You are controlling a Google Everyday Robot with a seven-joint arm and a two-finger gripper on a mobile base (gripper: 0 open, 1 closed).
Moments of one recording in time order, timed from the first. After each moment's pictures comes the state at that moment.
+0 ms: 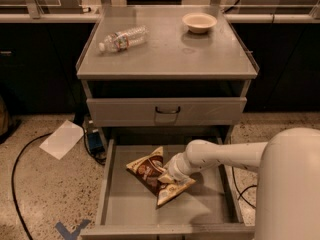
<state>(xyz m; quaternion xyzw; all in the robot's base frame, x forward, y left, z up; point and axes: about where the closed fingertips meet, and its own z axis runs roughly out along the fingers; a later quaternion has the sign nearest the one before) 0.578 -0.020 0.411 -0.55 0.78 0.18 0.24</state>
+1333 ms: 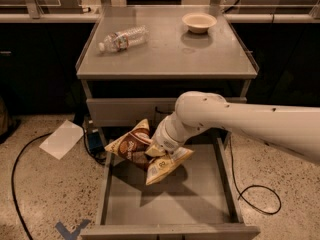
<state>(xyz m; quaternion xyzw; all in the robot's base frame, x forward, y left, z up) 0.548 0.022 0.643 -0.60 0.75 0.15 0.23</state>
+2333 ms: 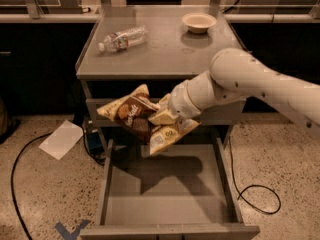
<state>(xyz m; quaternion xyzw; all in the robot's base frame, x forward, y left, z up) 0.568 0.011 0.769 -0.59 0.70 0.22 0.33</state>
